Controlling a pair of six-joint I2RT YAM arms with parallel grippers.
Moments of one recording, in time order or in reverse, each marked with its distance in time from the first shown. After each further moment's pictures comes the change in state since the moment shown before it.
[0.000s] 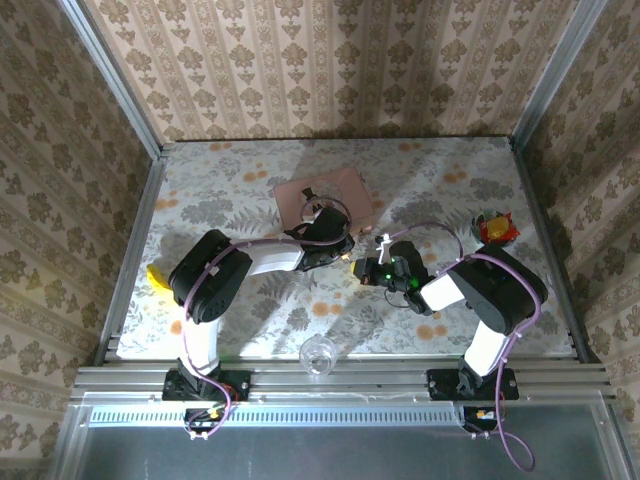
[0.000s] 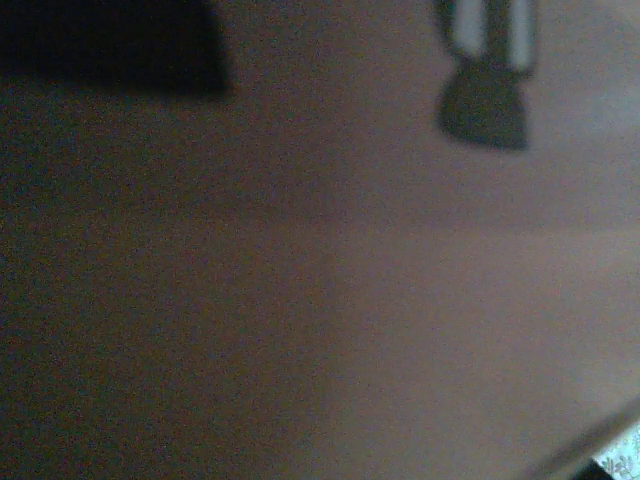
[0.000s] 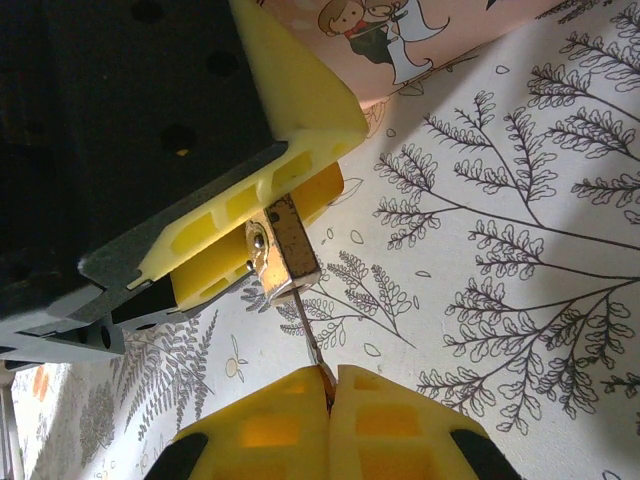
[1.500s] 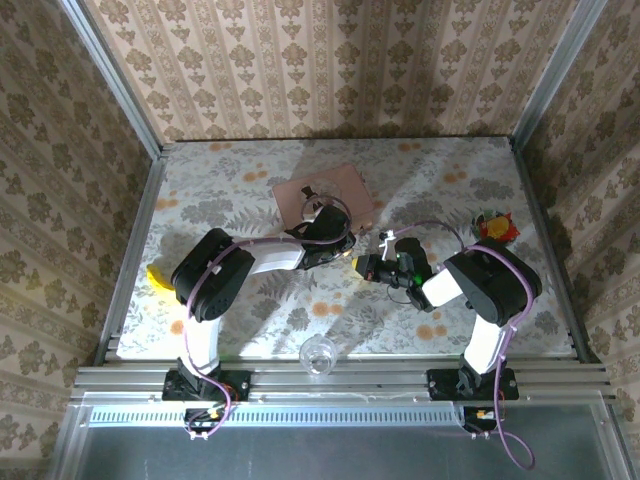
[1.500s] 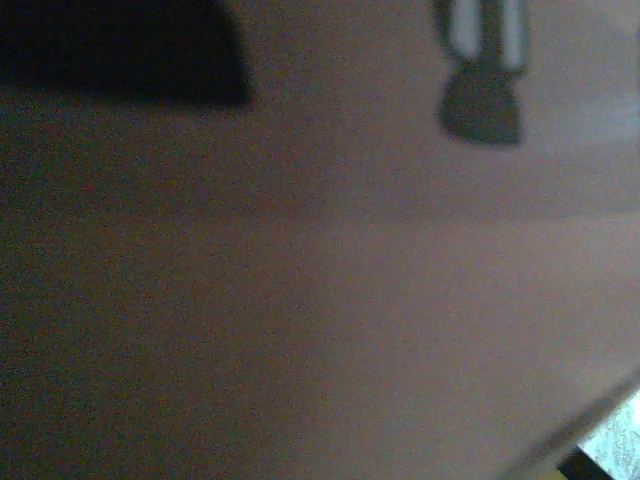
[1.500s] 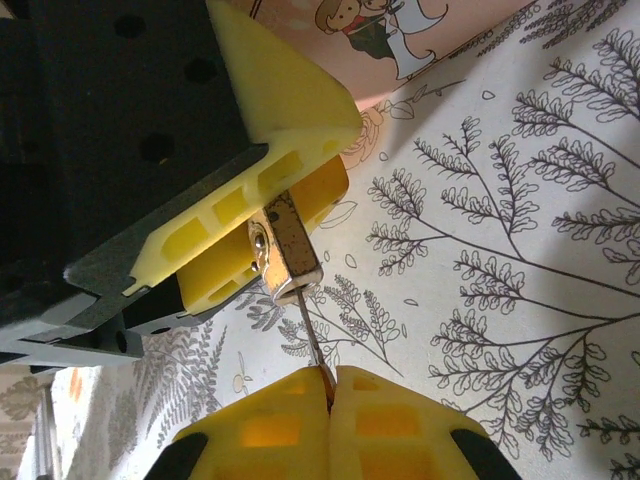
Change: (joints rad) left arm 0.003 0.019 0.010 0.040 0.004 -0.011; right arm -0.050 0.056 0.011 0.077 -0.090 0.026
